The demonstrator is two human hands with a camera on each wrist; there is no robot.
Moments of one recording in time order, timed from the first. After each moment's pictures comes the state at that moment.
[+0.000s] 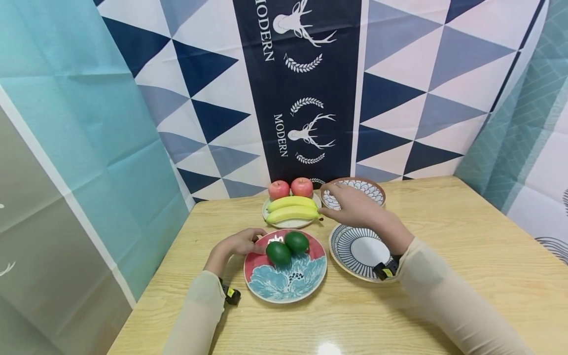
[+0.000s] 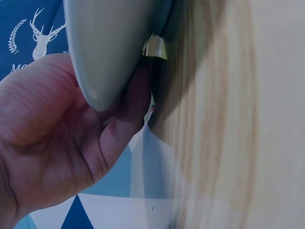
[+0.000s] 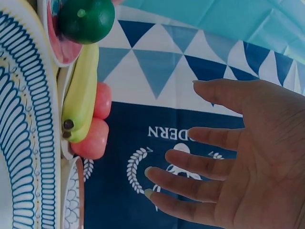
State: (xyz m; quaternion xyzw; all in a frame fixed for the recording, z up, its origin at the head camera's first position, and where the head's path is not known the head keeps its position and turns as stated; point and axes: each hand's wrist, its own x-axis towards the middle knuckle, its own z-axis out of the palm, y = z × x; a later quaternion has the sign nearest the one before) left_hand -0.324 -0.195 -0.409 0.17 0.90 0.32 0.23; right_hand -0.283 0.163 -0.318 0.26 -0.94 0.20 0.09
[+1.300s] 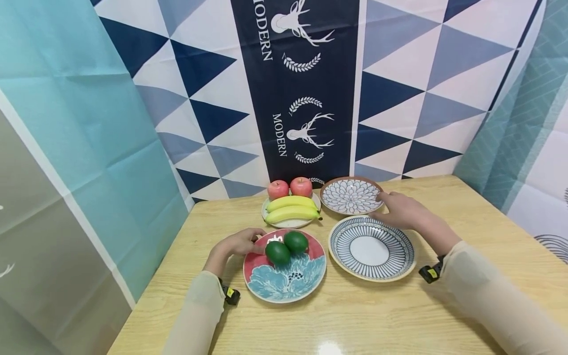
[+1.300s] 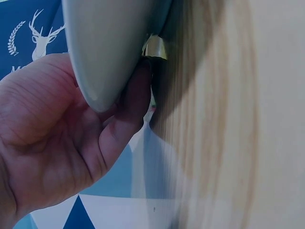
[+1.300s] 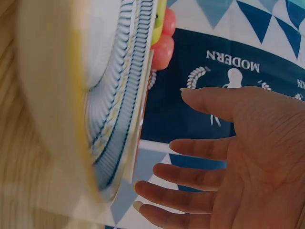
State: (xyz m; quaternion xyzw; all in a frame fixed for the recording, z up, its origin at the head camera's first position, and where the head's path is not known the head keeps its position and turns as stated) left_hand -0.324 -0.193 -0.409 0.17 0.90 0.32 0.22; right_hand -0.298 0.275 -0.363 0.16 -0.98 0.13 0.05
